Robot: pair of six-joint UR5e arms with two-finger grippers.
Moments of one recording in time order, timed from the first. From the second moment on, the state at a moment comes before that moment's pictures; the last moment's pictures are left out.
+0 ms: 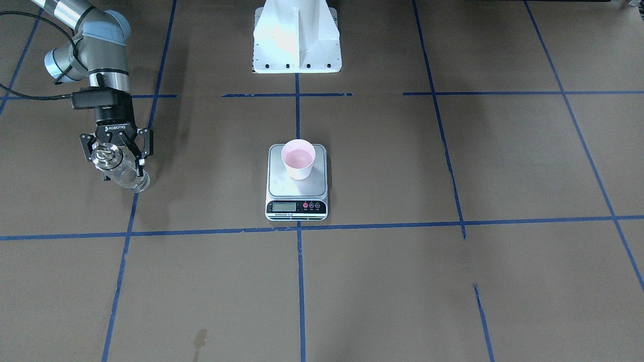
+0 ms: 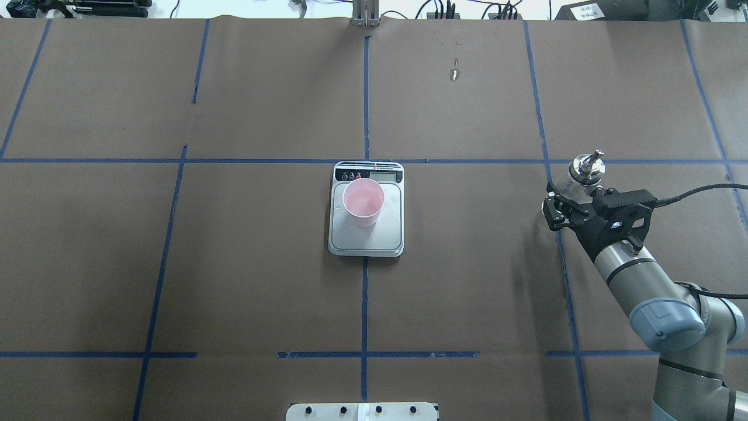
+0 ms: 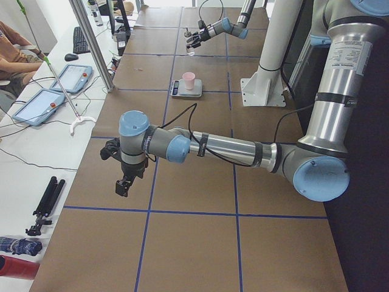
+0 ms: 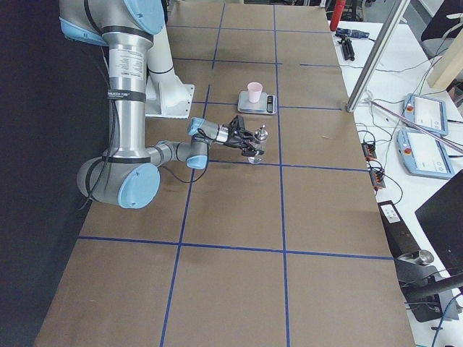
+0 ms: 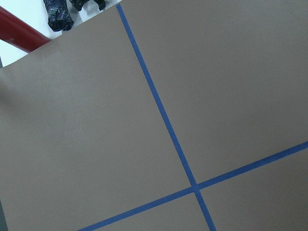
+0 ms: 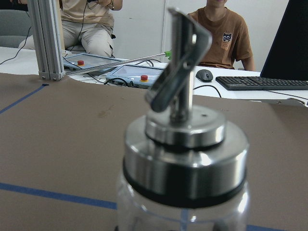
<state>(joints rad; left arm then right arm) -1.53 -1.74 -1.55 -1.73 -2.18 0.18 0.35 -1.63 1.71 -0.48 0.78 1.01</state>
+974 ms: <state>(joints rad) -1.53 -1.74 -1.56 -1.73 -2.18 0.18 0.35 -1.63 1.71 -0.48 0.78 0.97</state>
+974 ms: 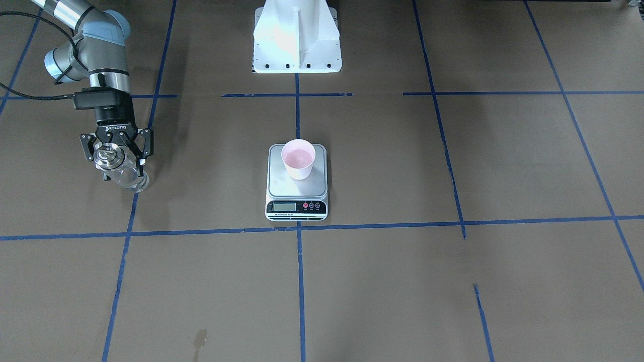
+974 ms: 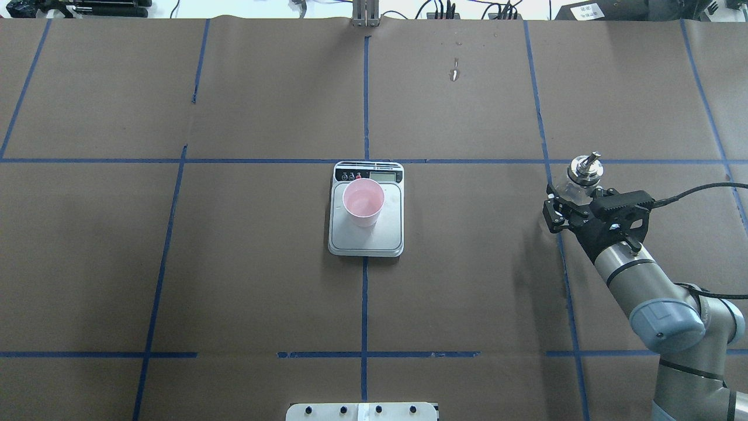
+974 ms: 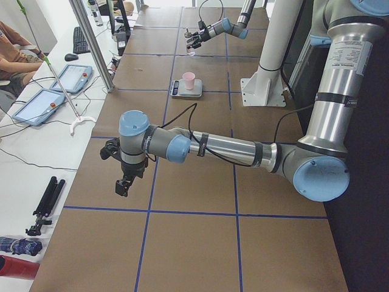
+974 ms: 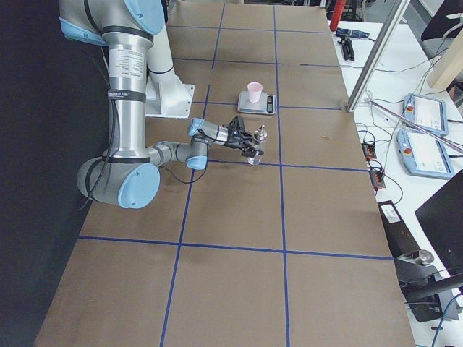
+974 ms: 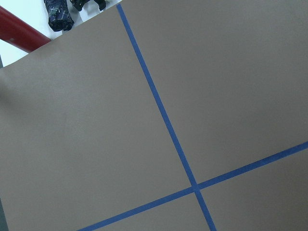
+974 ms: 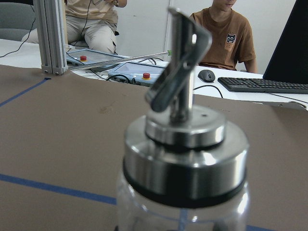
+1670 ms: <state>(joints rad) -1.53 -1.74 -1.56 -1.73 -2.18 0.18 0.34 -1.63 1.72 -0.48 0.78 0.97</state>
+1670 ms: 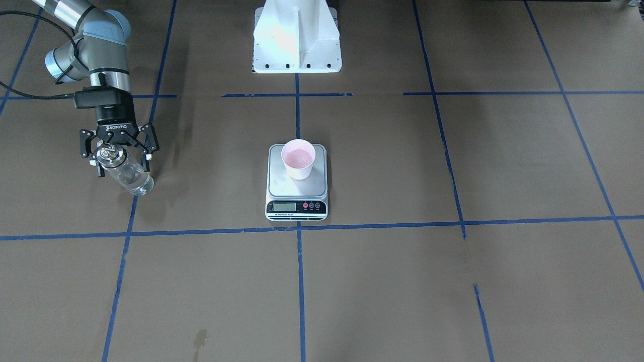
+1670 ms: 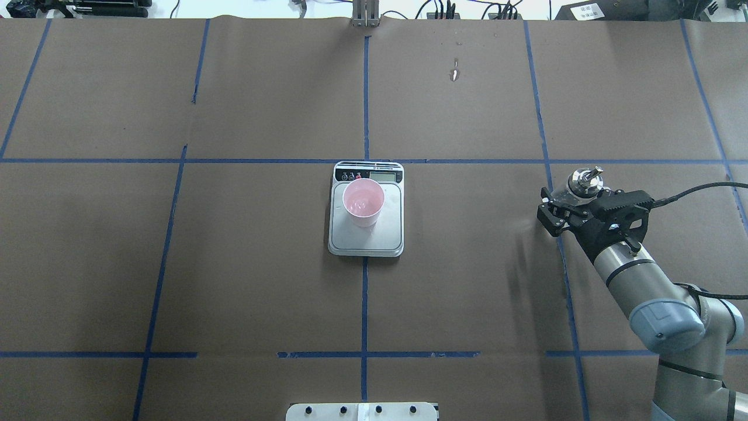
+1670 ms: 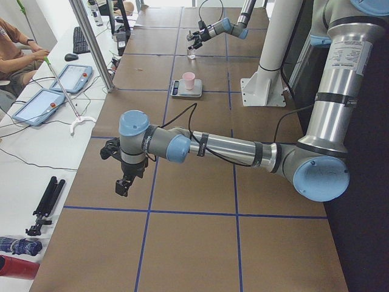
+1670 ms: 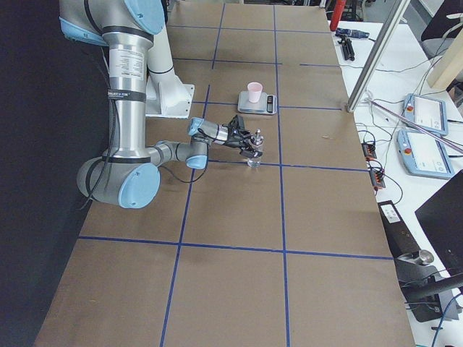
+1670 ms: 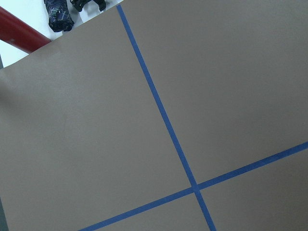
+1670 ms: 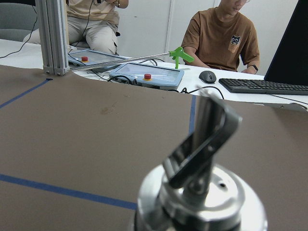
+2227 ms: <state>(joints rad) -1.53 -1.75 -1.55 -1.73 -2.18 0.18 0.34 -1.63 1.72 -0.48 0.79 0.94</state>
